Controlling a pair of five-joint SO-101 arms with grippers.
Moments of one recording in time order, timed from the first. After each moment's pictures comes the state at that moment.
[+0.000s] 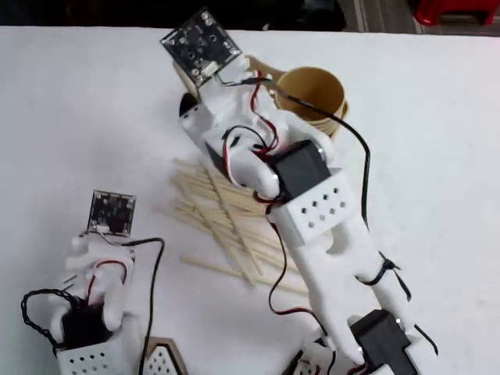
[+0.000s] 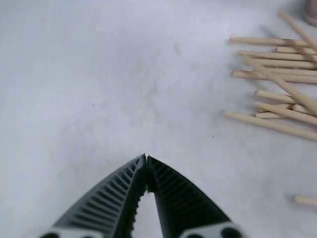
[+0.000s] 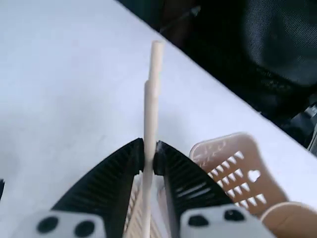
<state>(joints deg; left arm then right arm) -17.9 -104.0 88.7 68.3 -21.0 -36.3 -13.3 -11.3 62.5 14.1</state>
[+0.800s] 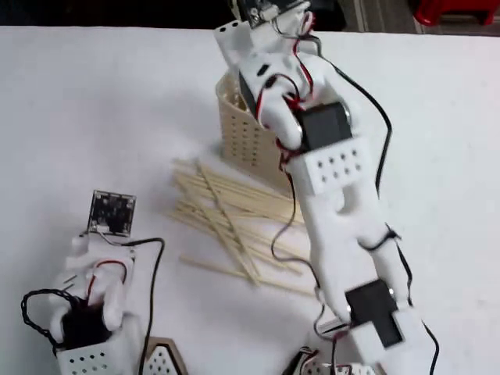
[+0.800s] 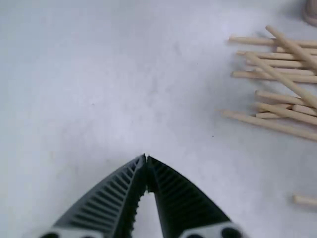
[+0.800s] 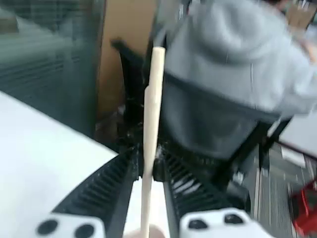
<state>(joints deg) -17.9 -104.0 88.7 68.3 -21.0 -24.4 -2.1 -23.1 42.7 14.1</state>
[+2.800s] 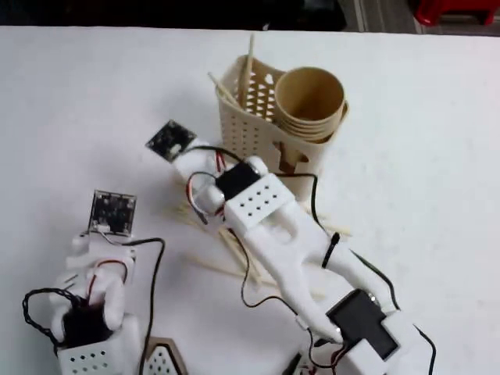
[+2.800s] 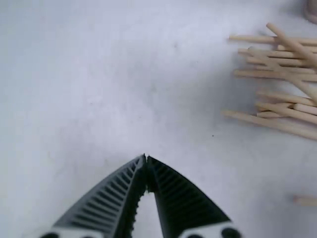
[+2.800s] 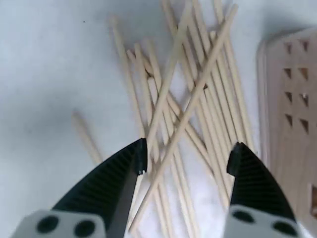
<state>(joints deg) -17.9 -104.0 89.8 67.4 -21.0 -41.8 -3.5 17.3 67.3 15.0</state>
